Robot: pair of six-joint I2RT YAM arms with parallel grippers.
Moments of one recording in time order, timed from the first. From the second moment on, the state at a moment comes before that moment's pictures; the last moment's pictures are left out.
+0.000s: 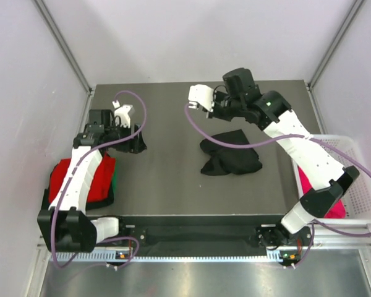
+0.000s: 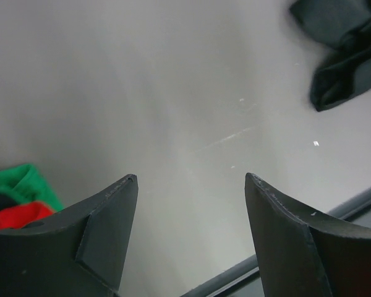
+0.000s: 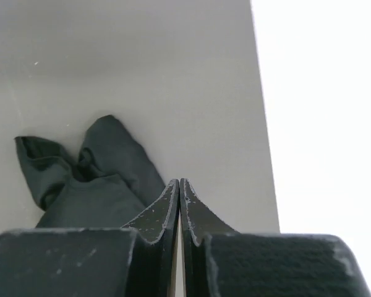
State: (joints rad) left arm -0.01 1.20 1.08 -0.73 0.44 0.08; right arm 0.69 1.58 1.86 -0.94 -0.08 -0.84
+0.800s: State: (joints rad) left arm -0.01 1.36 1.15 -0.72 0.53 0.08; right arm 0.65 1.83 1.57 -1.04 -0.20 -0.89
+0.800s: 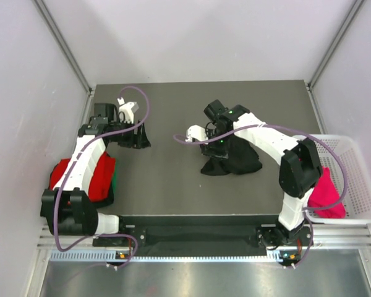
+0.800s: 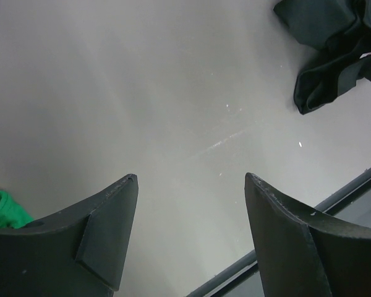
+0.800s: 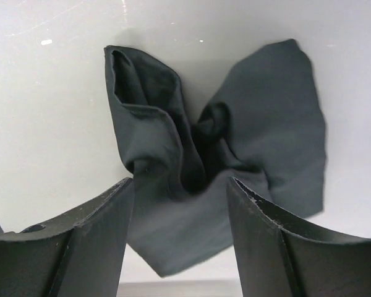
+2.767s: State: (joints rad) left arm -0.56 2.40 2.08 -0.90 0.42 0.10; right arm 0.55 1.10 1.16 -1.12 -0.06 -0.98
